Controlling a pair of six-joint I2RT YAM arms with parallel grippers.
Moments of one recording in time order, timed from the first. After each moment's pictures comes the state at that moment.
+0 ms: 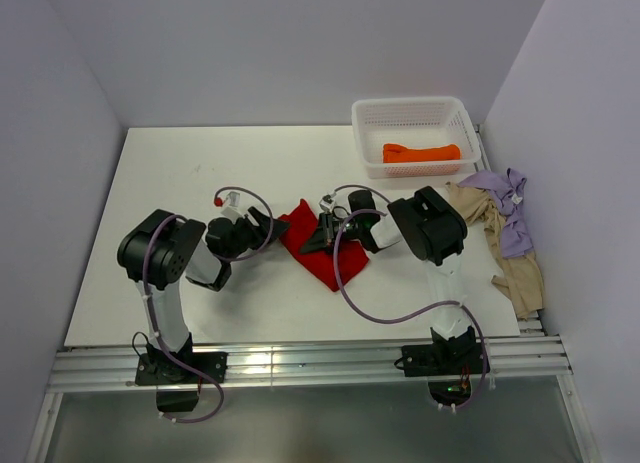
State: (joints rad) left arm -0.36 1.94 0.44 1.26 0.32 -0.96; right arm 0.45 2.18 0.92 0.72 -1.08 1.00
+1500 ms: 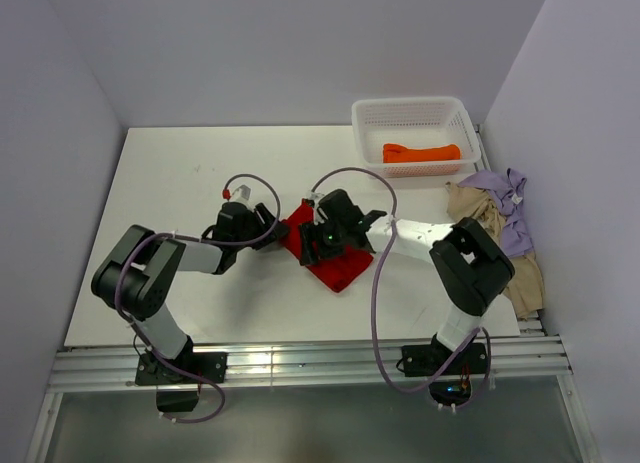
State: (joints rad) left arm -0.43 1.70 0.59 0.57 0.18 -0.86; right arm 0.70 1.71 0.99 -0.18 -0.31 0.38
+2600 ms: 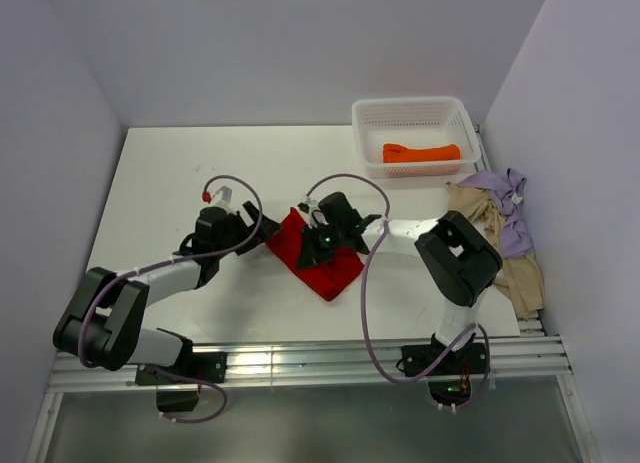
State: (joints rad) left arm -0.38 1.40 0.50 0.41 0.19 -0.86; right arm 0.72 1.79 0.99 -0.06 -0.46 0.37
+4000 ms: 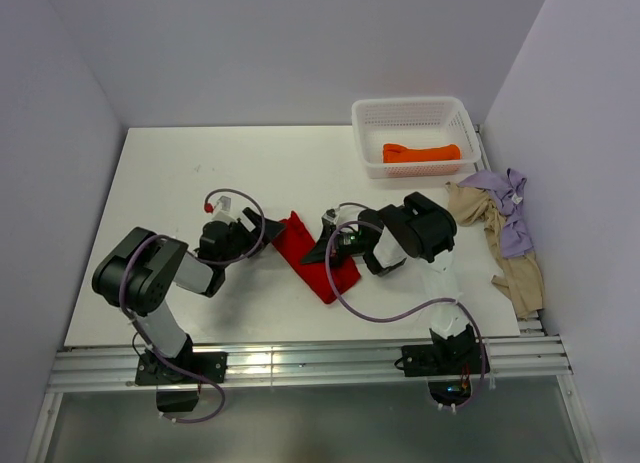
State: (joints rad) left arm -0.37 1.71 0.36 1.03 0.22 -0.98; right arm 0.49 2.26 0.73 1.33 -1.12 1.47
